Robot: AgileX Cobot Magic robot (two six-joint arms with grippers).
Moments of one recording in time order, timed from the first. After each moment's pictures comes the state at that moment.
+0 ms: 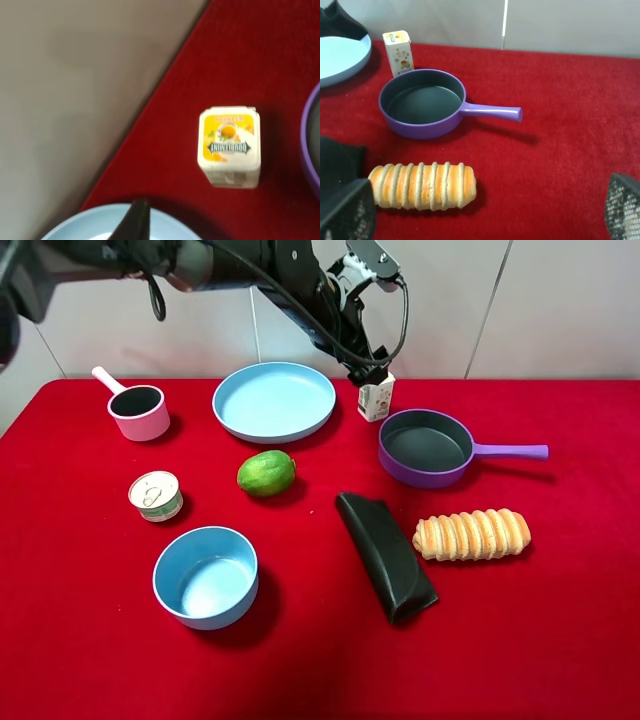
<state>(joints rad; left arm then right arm) -0.62 2.28 -1.91 -0.10 0.37 0.54 0.14 -0.01 -0.50 -0.03 1.02 -0.01</state>
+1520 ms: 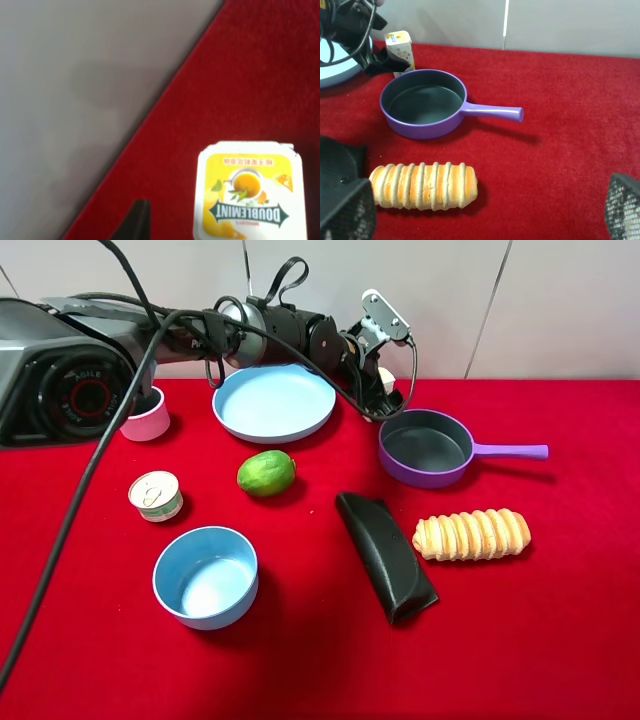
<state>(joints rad) -0.64 2.51 -2.01 -0.10 0.14 0.54 0.14 -0.01 -0.50 -0.02 1.02 -0.01</state>
